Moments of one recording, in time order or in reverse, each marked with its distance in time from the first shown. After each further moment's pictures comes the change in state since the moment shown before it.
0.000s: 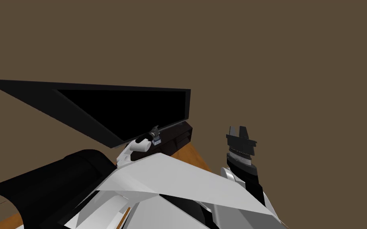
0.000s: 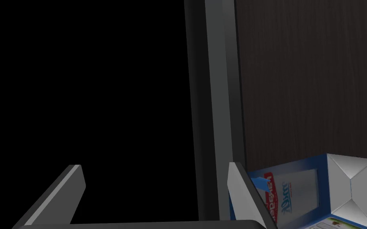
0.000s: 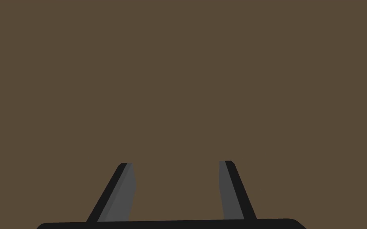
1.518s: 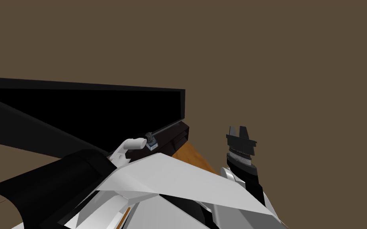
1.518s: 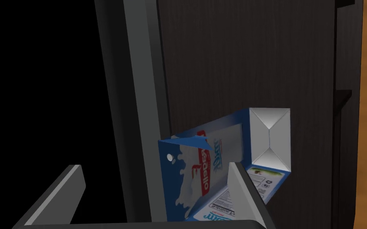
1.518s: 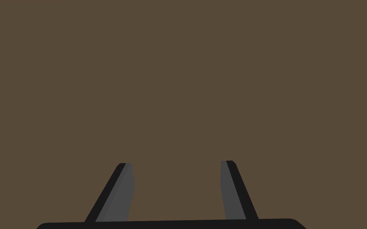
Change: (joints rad) left arm -0.025 0.026 0.139 0.034 0.070 0.446 0.123; right arm 0.000 0.000 0.000 0.000 0.000 0.000 0.000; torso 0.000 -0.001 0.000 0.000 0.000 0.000
